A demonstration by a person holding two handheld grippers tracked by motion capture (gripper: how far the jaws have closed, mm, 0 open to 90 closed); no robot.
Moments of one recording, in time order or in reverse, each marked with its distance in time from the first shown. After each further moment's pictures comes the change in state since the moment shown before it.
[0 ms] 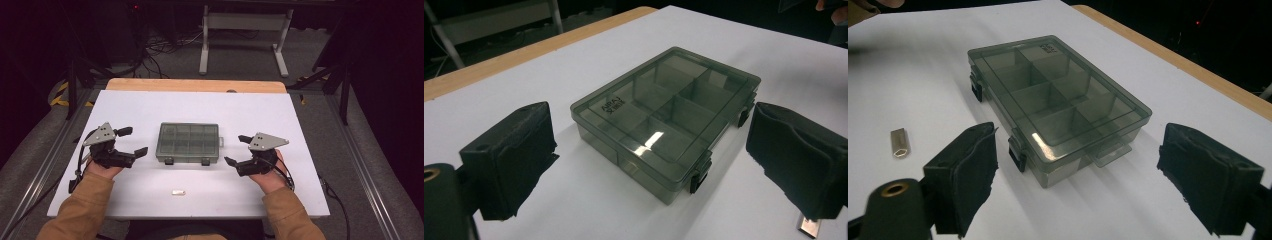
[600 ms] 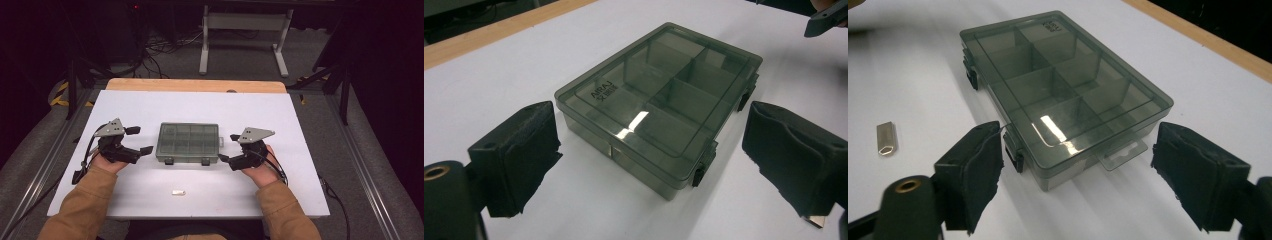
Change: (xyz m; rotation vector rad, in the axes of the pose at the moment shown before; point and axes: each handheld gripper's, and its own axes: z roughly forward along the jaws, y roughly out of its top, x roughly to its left) left arm 0.013 0.001 0.021 0.086 -0.071 -0.003; right arm -0.008 0.004 0.030 0.091 0.050 0.018
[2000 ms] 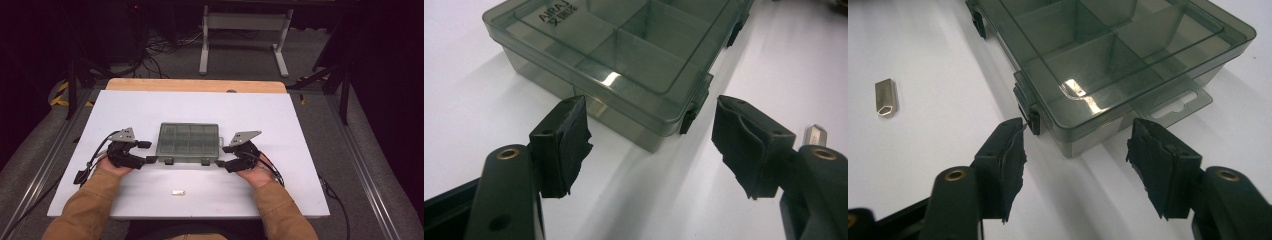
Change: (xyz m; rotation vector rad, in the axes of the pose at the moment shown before) left arm 0.004 -0.024 0.027 0.179 -0.131 0.004; right arm -0.002 -0.017 0.031 0.162 0.106 0.056
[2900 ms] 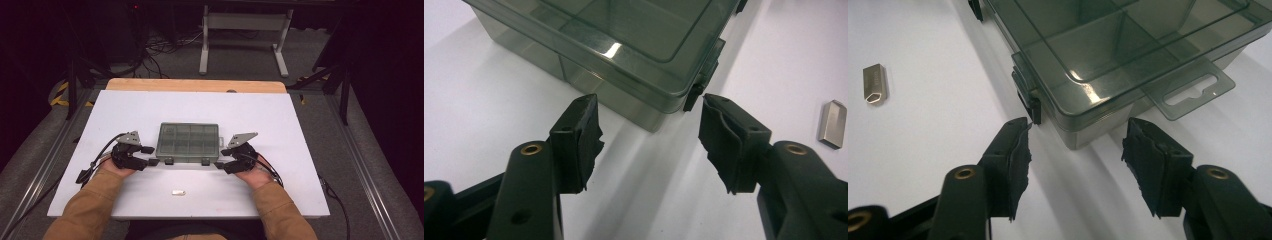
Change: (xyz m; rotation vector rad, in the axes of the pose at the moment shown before) left arm 0.000 -0.004 0.014 0.099 -0.003 0.012; right arm 0.001 -0.005 0.009 0.034 0.005 0.000
